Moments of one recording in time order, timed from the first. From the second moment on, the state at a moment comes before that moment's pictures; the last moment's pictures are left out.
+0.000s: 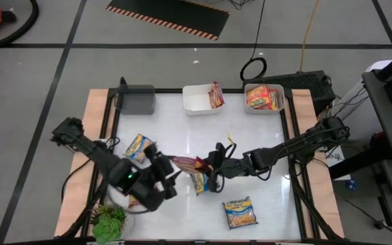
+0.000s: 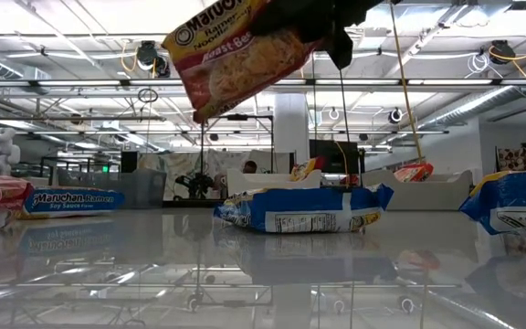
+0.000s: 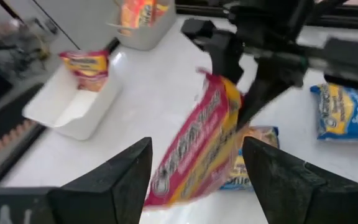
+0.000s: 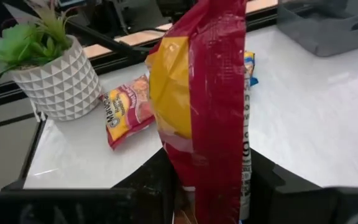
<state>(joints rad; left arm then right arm) -0.61 1.64 1.61 -1.05 -0.86 -0.75 0.32 1.59 1.03 0.06 0.42 0.46</state>
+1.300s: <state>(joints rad) -0.66 1.19 1.08 -1.07 -1.05 -1.01 0.02 1.61 1.05 0.61 0.97 -0.03</state>
